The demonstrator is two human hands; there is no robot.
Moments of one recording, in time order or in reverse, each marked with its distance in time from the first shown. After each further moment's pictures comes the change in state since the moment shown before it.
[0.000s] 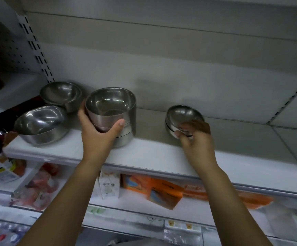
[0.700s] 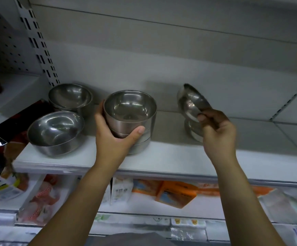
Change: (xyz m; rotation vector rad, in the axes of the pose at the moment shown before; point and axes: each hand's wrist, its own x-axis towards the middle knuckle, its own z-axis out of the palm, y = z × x) left_hand 0.027 -0.011 -0.042 -0.156 -0.202 0.029; right_hand 0.010 -0.081 0.019 0.469 0.239 0.293
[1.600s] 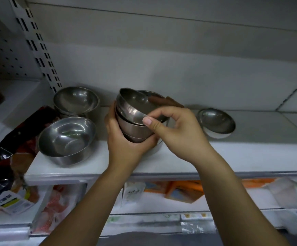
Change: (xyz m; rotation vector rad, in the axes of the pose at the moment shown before) left_hand 0.013 -0.017 -0.013 0.050 -0.022 0.005; right_hand -0.044 -0.083 0.096 -0.075 -0.548 -0.037
